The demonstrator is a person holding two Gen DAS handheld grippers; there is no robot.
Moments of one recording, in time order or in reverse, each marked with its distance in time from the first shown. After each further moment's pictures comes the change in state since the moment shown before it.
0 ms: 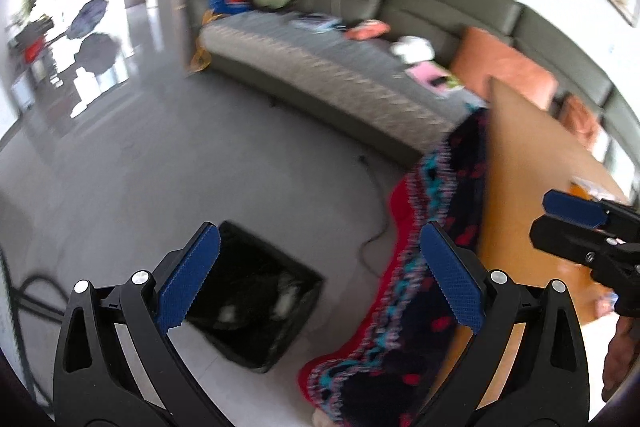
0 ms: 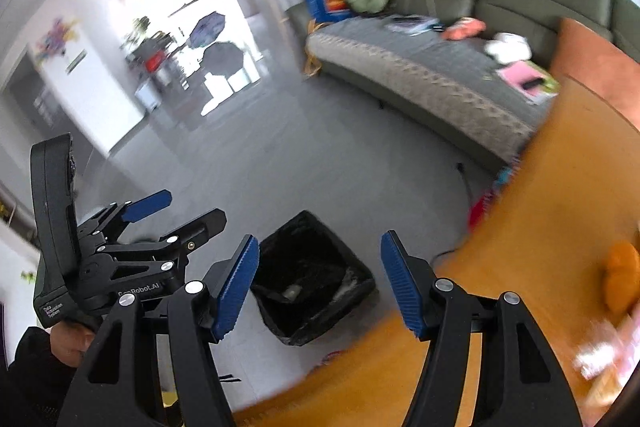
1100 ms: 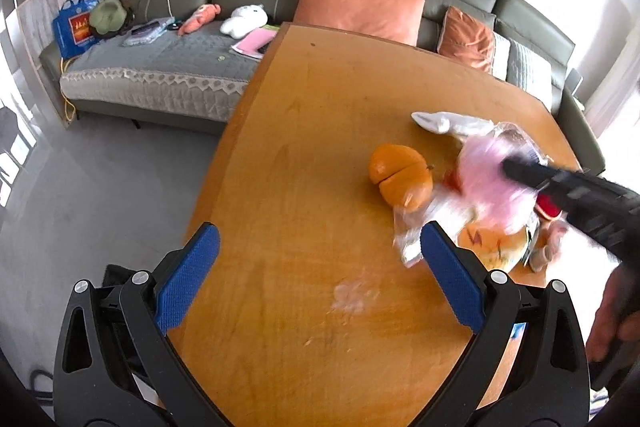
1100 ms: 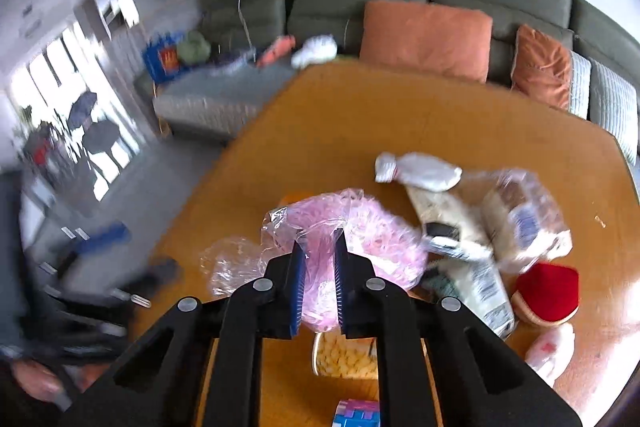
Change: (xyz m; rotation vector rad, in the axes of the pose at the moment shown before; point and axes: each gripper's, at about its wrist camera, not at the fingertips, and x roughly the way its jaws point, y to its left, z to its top) left arm 0.042 -0.275 0.003 0.310 0.122 -0.259; right arm -0.139 -0.232 -0.070 0.313 -0.162 -0.374
